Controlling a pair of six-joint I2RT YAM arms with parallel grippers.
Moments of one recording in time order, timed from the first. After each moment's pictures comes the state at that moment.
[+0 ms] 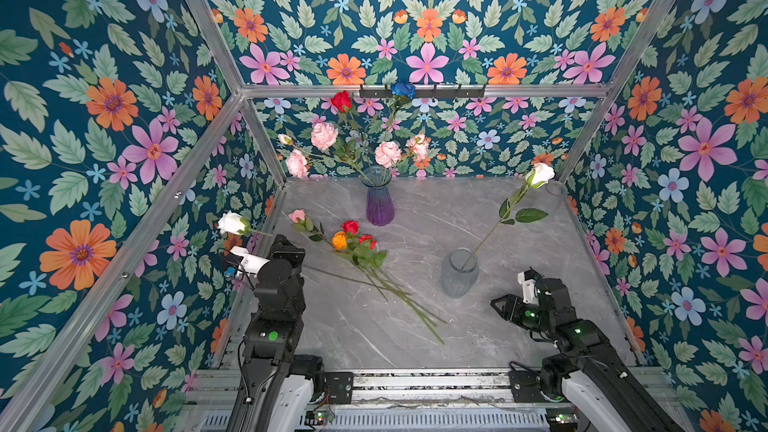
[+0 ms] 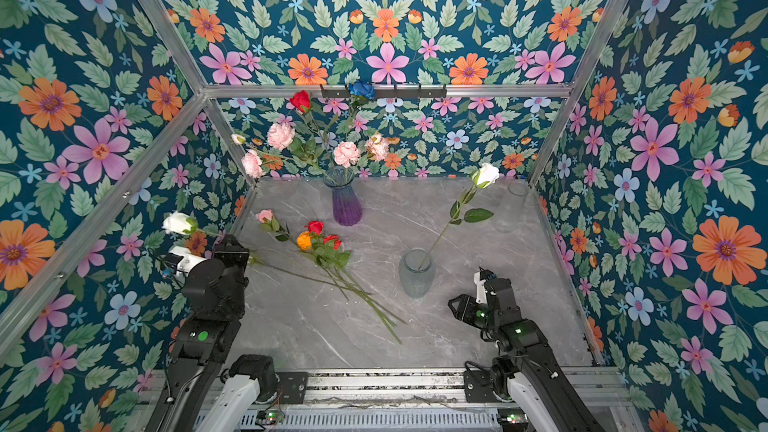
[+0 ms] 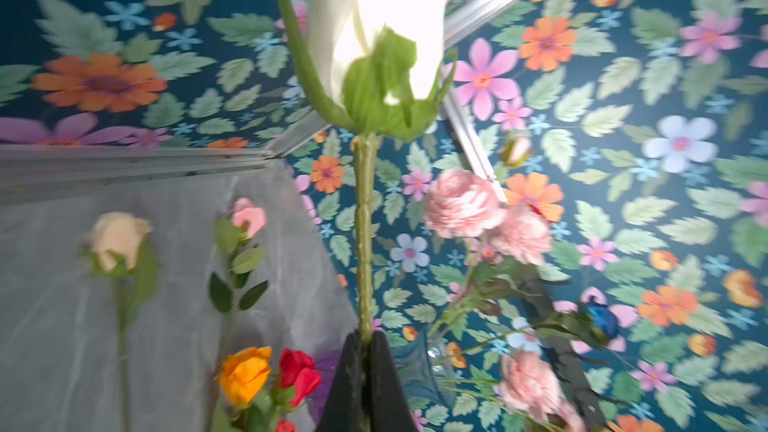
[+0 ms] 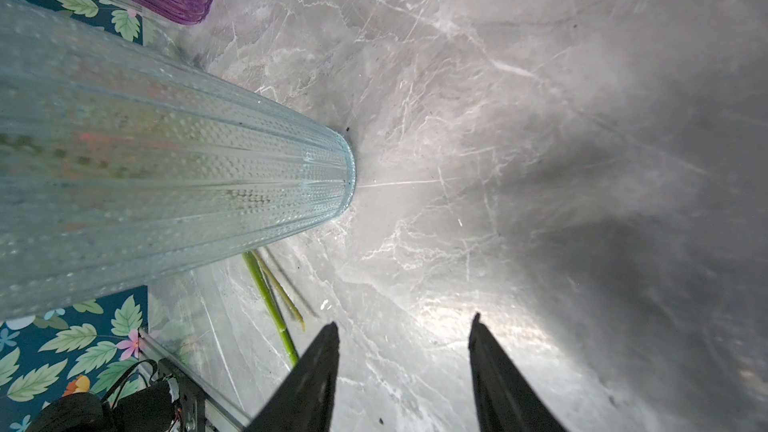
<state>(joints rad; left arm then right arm) -0.16 0.54 0.64 -0.13 -0.45 -1.05 0.24 0.60 0.28 -0.51 -0.37 0.66</state>
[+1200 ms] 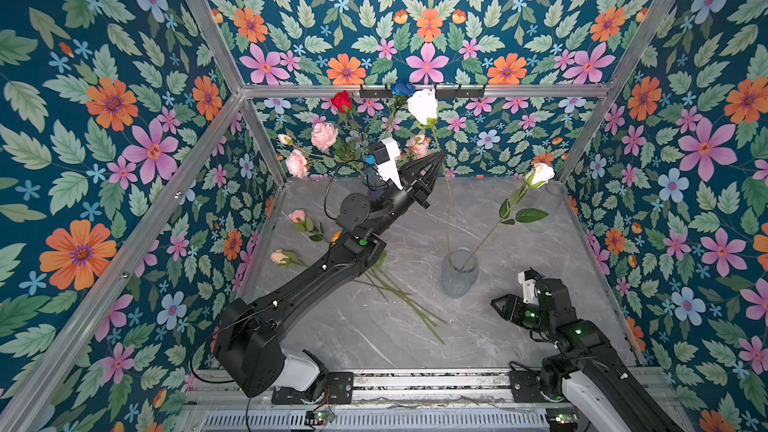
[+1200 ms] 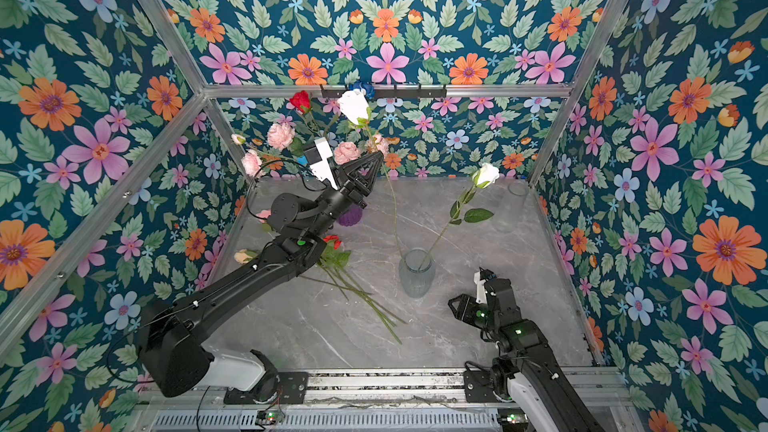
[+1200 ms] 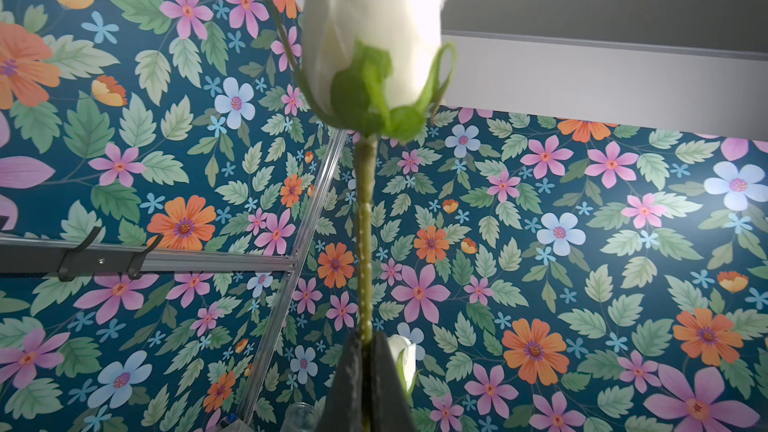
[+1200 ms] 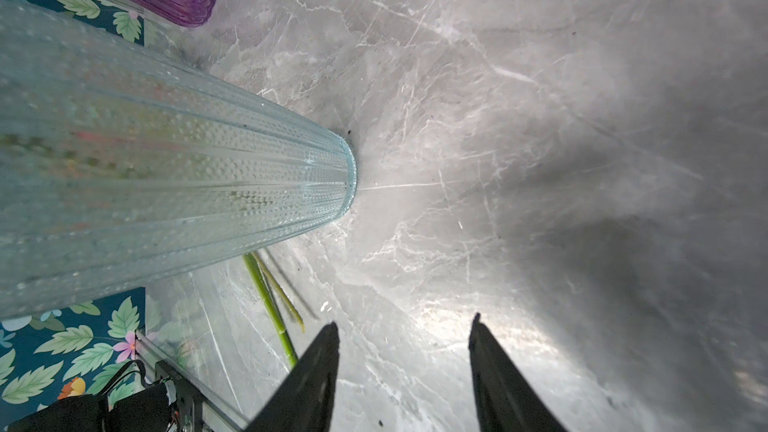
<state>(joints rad) -0.73 1.43 1.22 0.84 0.24 -0.56 0.25 0.59 0.28 -0.51 -0.36 0.66</state>
